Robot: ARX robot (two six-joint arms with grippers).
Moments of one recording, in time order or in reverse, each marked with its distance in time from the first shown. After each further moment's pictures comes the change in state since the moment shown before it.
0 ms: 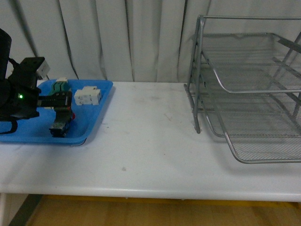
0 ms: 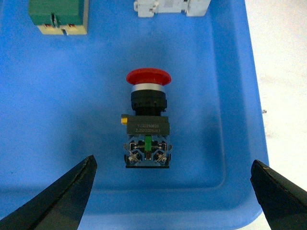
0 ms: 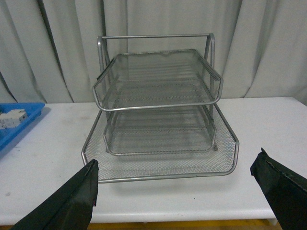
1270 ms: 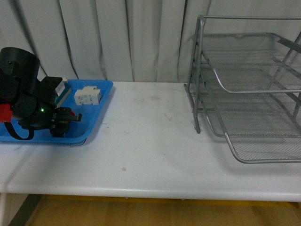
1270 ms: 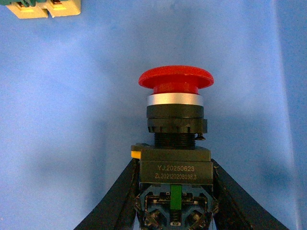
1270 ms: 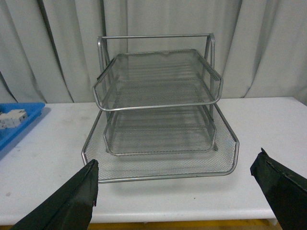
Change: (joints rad) left arm -0.006 0.232 0.228 -0.091 -0.091 0.072; right arm 0.000 0.000 0.000 0.000 0.000 0.000
